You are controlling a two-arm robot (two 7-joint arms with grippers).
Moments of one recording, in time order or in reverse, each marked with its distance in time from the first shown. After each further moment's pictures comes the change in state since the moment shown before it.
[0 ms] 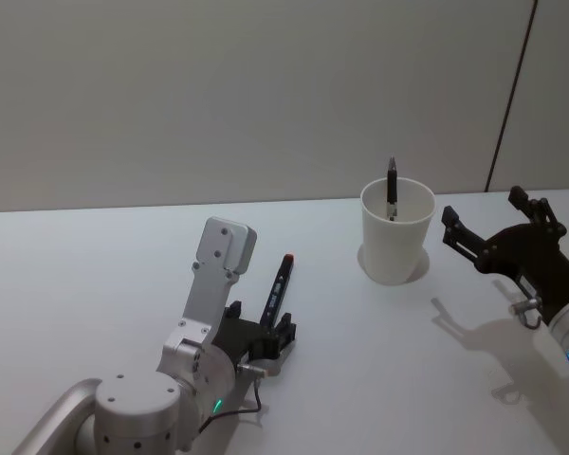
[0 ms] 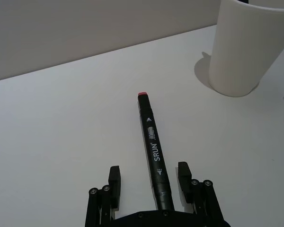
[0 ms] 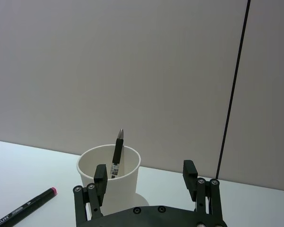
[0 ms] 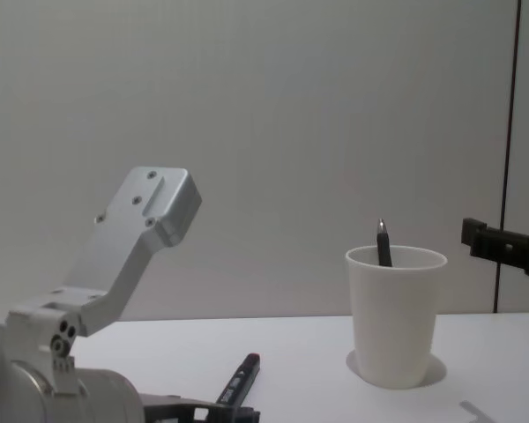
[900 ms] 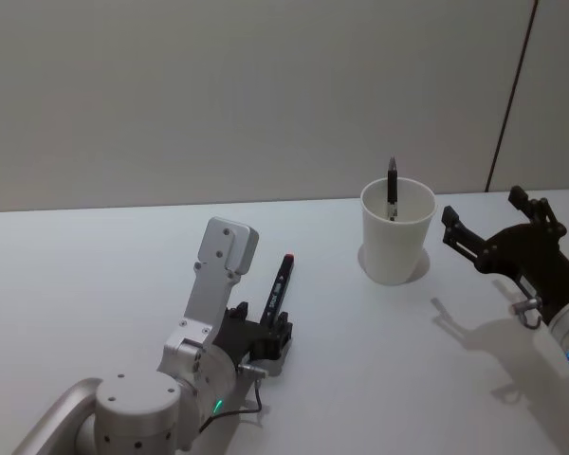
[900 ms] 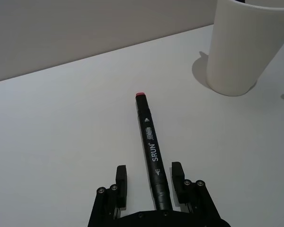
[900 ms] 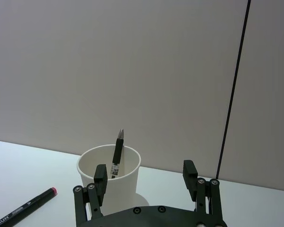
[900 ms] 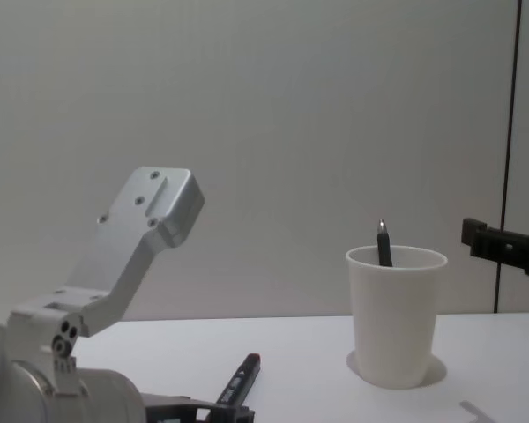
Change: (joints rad) left arm 0.000 -0.003 -0.003 0.002 0.014 0.002 -0.017; right arm 0.000 0.000 0.000 0.000 0.000 0.000 0.000
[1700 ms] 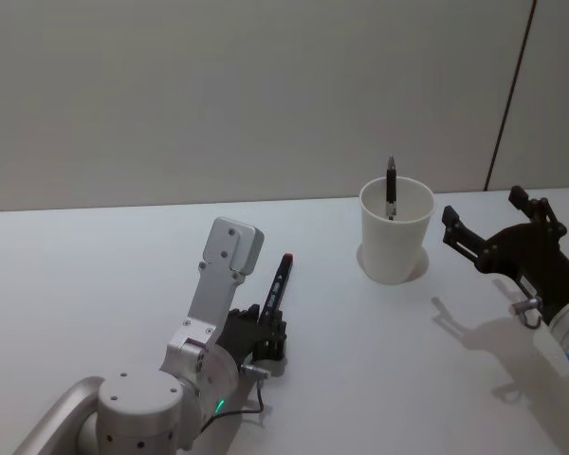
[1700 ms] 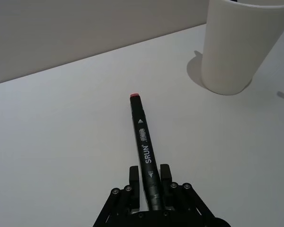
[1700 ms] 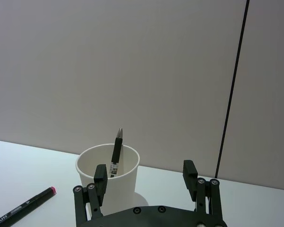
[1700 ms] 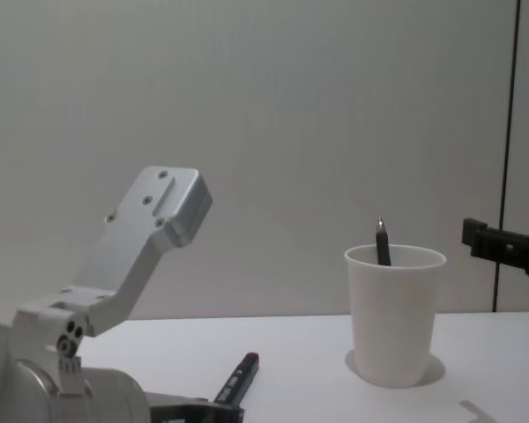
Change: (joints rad) left arm -0.002 -0.003 -0.001 0.001 0.027 0.002 -0.025; right arm 0.000 0.000 0.000 0.000 0.000 0.000 0.000
